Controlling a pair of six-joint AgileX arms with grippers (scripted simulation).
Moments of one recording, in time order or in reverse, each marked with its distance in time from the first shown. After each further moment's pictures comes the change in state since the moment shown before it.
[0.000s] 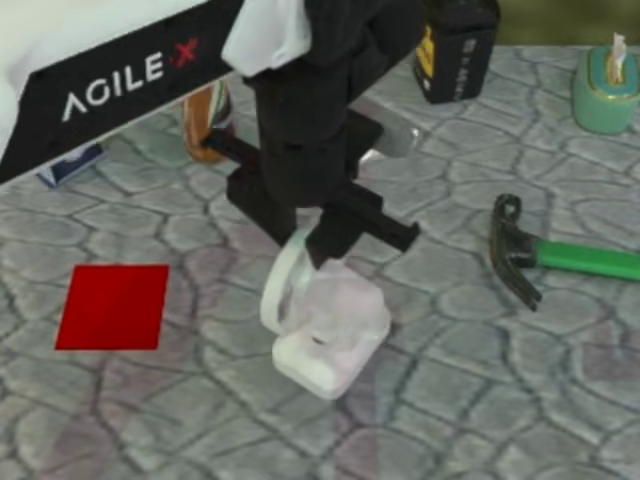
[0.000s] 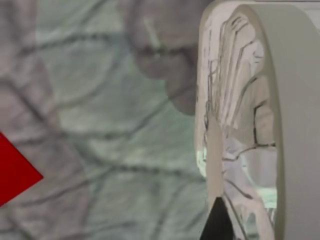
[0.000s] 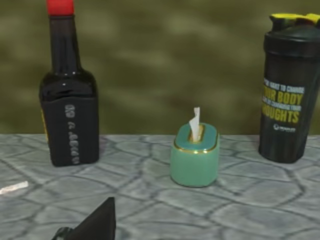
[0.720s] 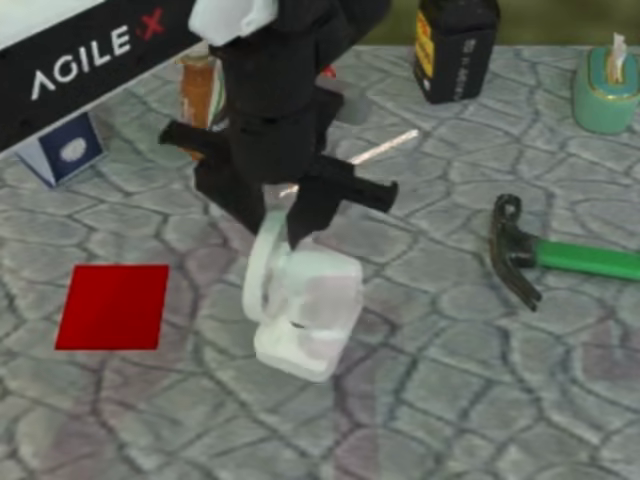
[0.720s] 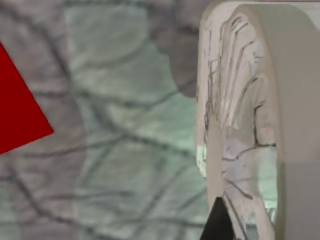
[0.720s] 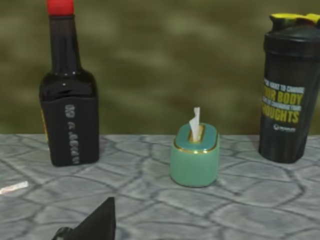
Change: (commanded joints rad) left arm 0.055 -0.011 0.035 -0.066 -0.001 -0.158; right arm 0.000 0.000 0.000 0.000 0.000 0.000
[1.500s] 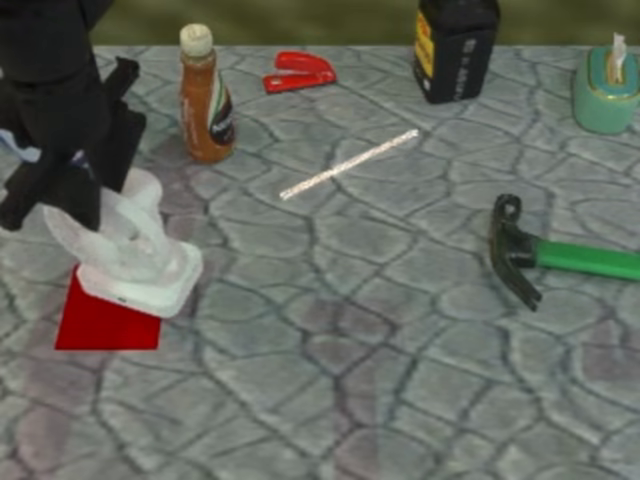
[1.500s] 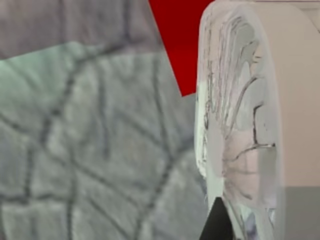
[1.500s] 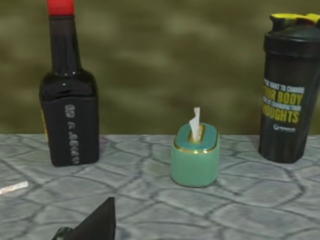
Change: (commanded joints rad) left arm 0.381 -0.163 -0.206 0.025 -0.001 -1.249; right arm 0.000 0.000 0.000 0.000 0.000 0.000
